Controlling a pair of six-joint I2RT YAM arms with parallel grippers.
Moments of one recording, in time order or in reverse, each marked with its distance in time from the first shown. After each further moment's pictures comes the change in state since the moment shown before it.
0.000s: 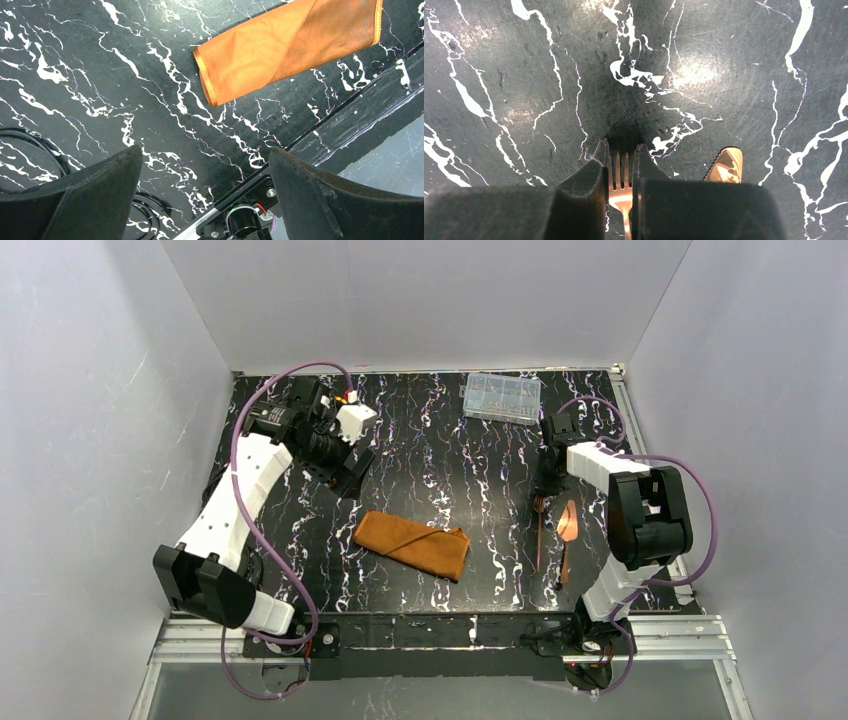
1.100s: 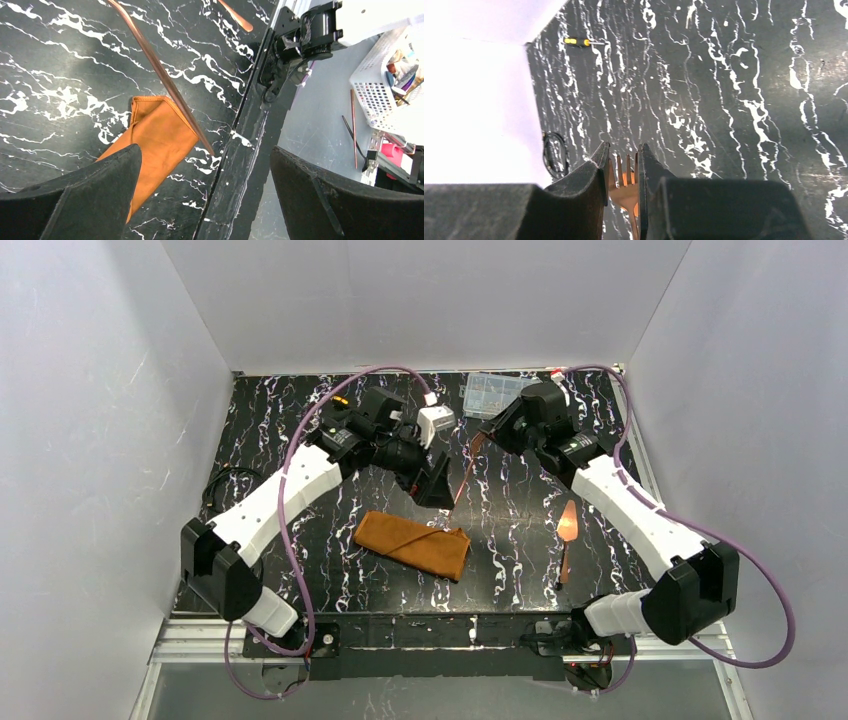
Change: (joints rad) left arm -0.336 0.081 -0.055 0.483 0.438 -0.351; right arm 0.305 -0.386 0.161 0.068 -0.046 0.638
